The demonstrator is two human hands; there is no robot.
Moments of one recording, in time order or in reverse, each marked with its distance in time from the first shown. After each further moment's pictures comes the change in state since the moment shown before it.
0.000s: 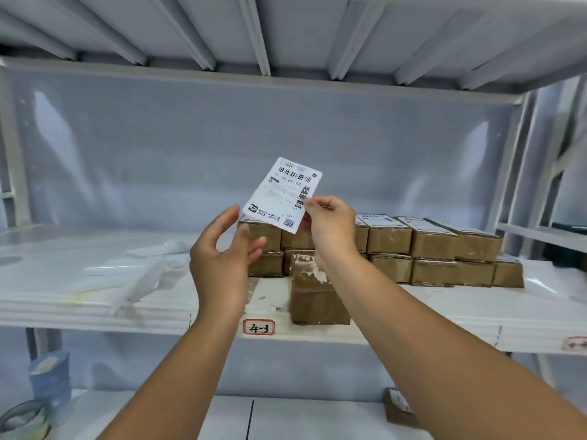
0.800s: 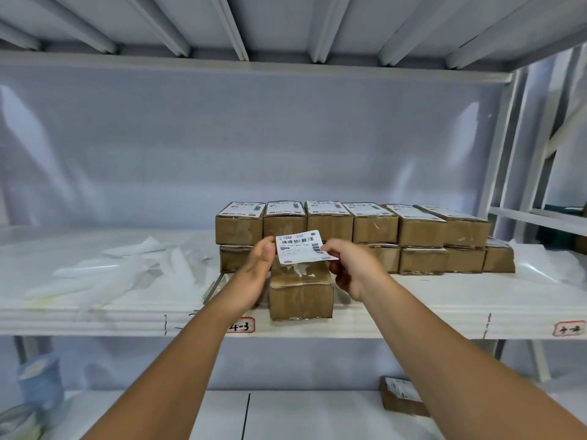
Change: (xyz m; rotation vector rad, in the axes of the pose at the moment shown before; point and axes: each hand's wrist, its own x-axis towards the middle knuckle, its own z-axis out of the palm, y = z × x) left_hand 0.008 -0.069 0.017 0.607 -0.750 -0.226; right_hand 0.021 0.045 -0.089 -0.143 -0.069 0.466
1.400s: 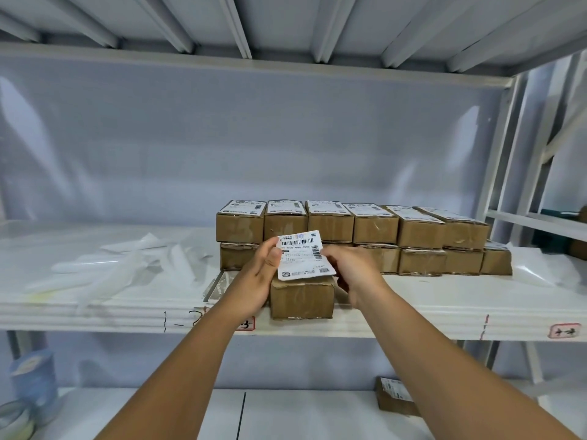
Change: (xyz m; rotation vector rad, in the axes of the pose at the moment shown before) left_hand 0.000 -0.008 0.007 -0.020 0.014 0.096; right_hand -0.008 0.010 0.003 -0.080 0.024 -0.154
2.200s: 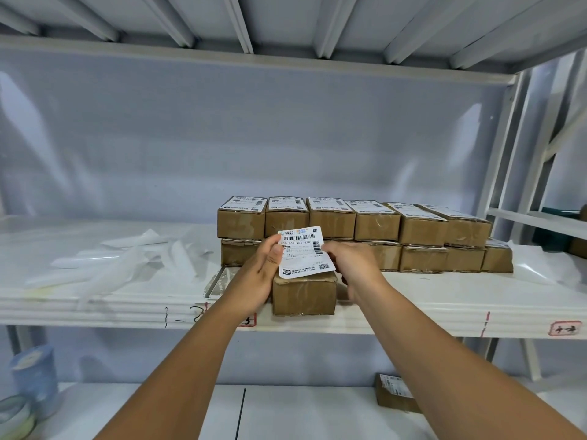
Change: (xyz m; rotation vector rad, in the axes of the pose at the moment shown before) left_hand -0.001 0.000 0.000 0.027 0.012 -0.007; right_hand -0.014 -0.010 0.004 -0.050 0.043 -0.004
